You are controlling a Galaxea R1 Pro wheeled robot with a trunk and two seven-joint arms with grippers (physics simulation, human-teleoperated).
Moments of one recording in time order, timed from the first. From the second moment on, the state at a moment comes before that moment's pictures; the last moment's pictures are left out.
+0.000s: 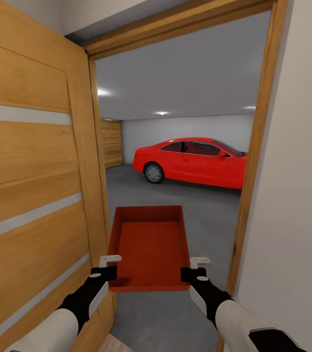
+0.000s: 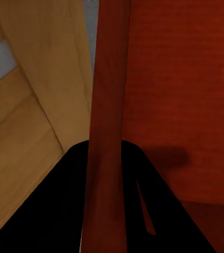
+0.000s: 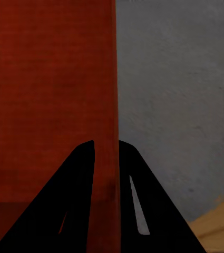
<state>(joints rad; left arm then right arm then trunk) -0.65 -0.04 -0.18 -0.47 0.20 0.18 0.24 -0.75 0.16 0.03 -0.19 0.00 -0.01 -0.18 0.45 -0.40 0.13</state>
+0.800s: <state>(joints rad) -0.65 -0.04 -0.18 -0.47 0.20 0.18 0.24 -0.75 0.16 0.03 -0.20 0.00 -0.01 -0.18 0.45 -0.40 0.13</state>
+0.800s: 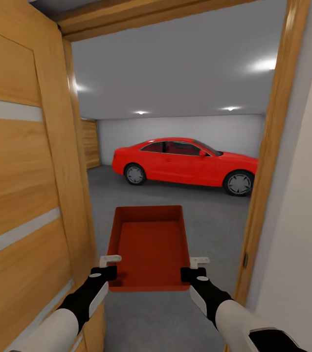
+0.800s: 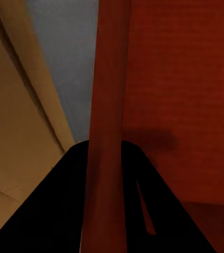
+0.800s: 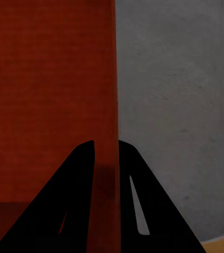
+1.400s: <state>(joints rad) -0.65 -0.04 -0.18 -0.47 0.20 0.18 0.24 -0.75 0.16 0.04 -0.20 0.00 -0.01 -0.18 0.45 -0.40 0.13</state>
